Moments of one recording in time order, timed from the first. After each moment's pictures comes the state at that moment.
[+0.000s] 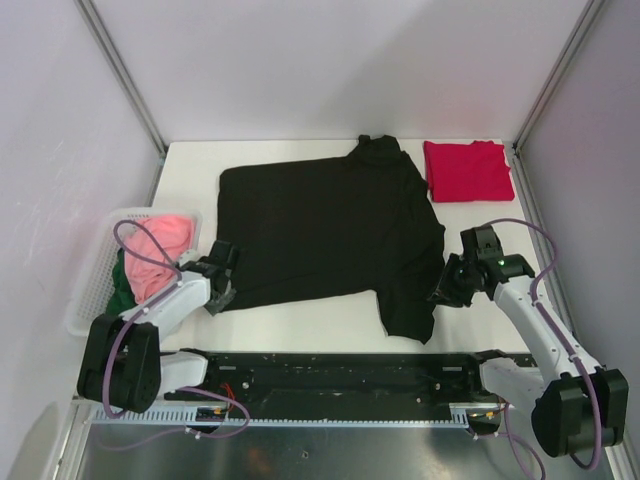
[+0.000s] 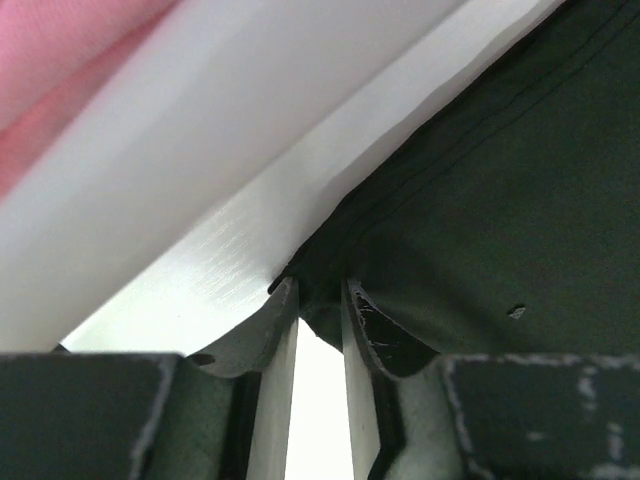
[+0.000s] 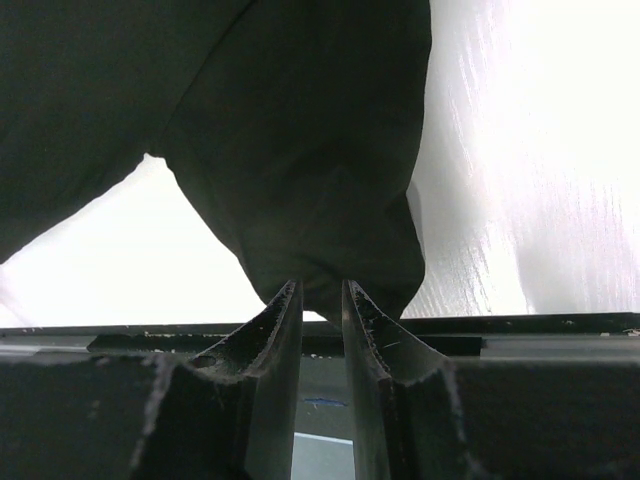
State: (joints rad) left arm -0.23 1.22 0.56 -0.69 -0.49 -1.05; right arm 0.18 1.01 0.75 -0.88 -0.17 0.66
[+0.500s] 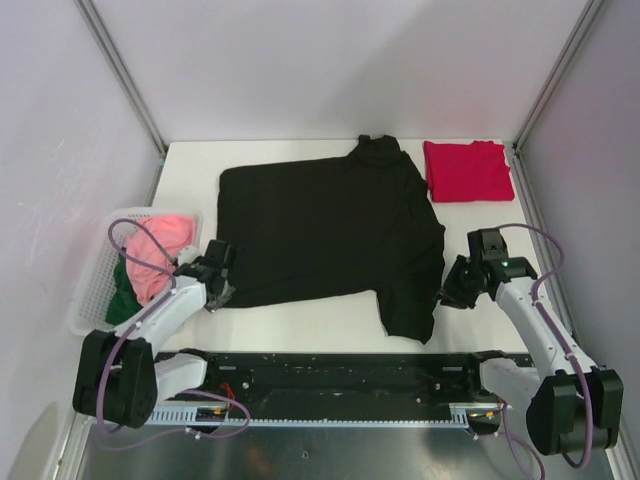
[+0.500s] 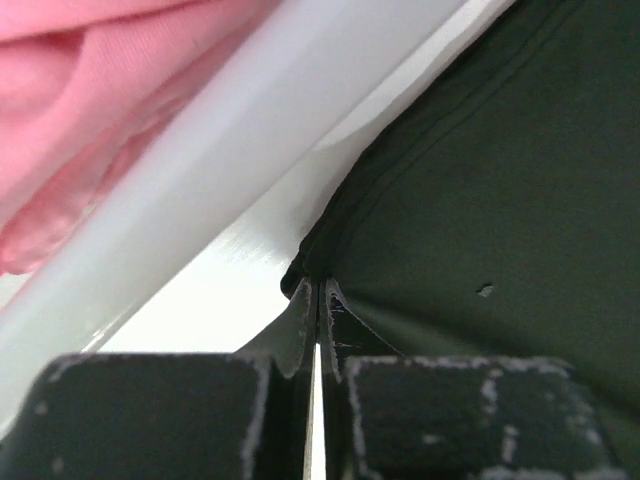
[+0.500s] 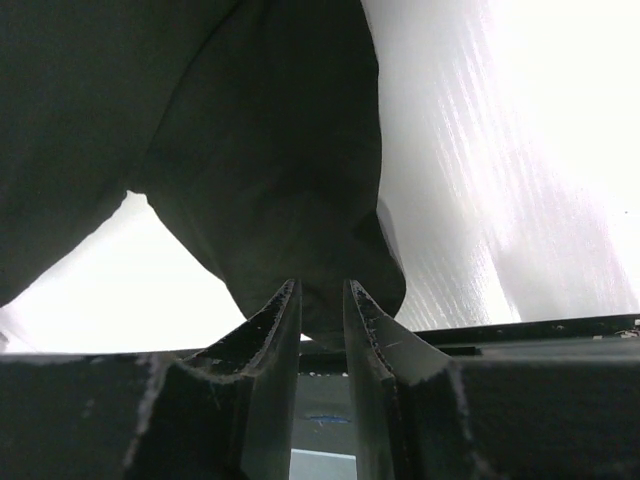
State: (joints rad) left arm -0.23 1.16 0.57 -0.69 -0.48 -1.00; right arm 0.11 1.02 0.72 -0.86 -0.16 0.67
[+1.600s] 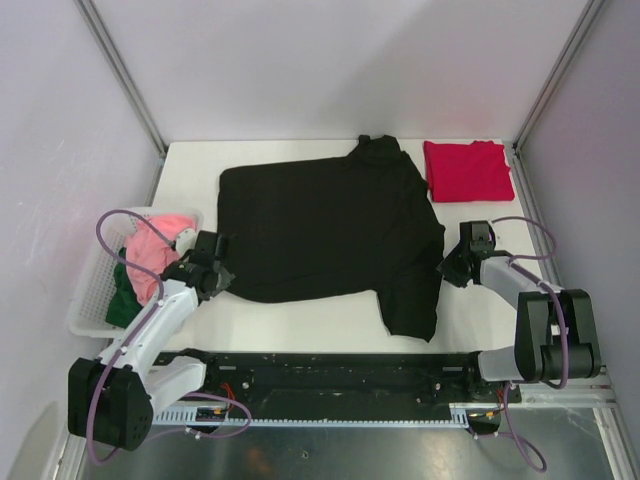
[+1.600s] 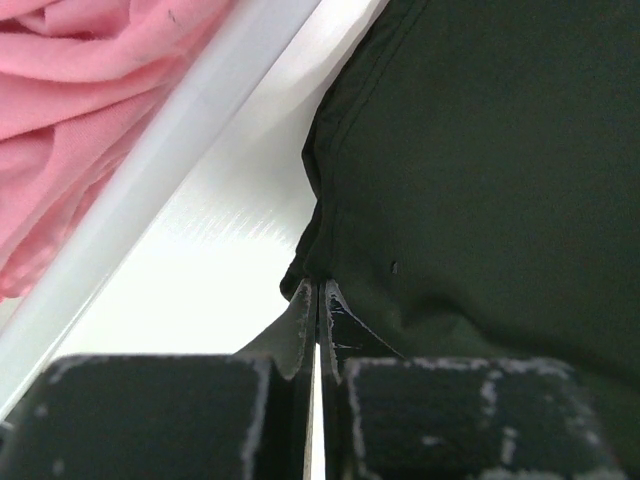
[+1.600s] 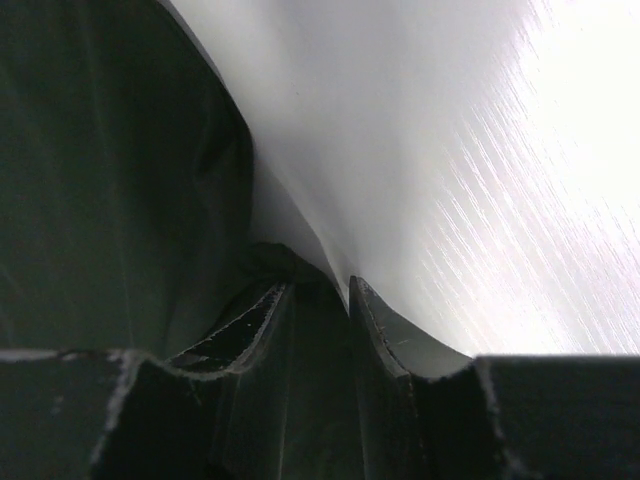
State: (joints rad) left arm -0.23 1.03 0.66 -0.70 -0.41 -0.85; right arm 0.06 1.37 0.63 -0.30 0.05 0.79
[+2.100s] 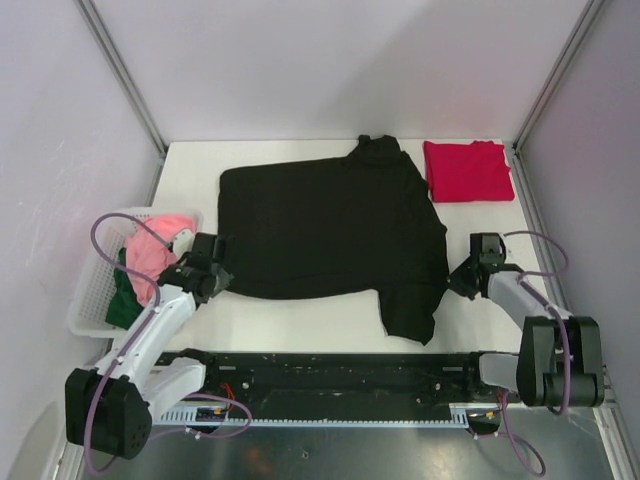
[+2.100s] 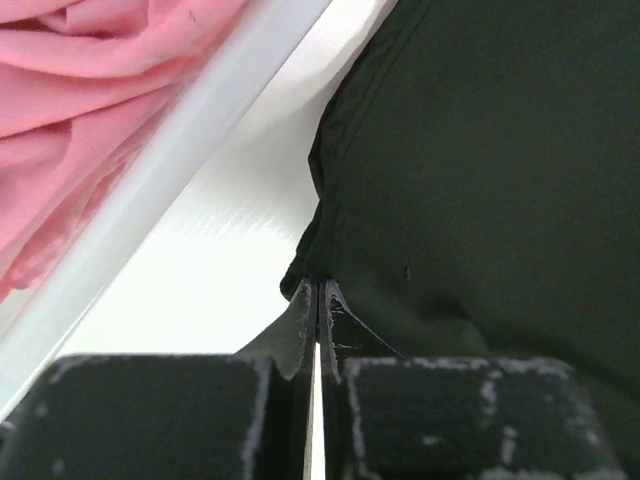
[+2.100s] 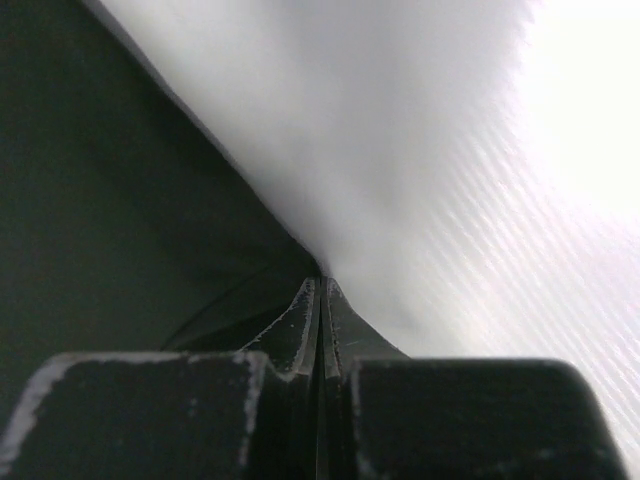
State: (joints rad) left arm -0.23 0.99 0.65 -0.71 -0.42 -0.86; right arm 0.01 1.28 0.56 -0.32 0.05 0.80
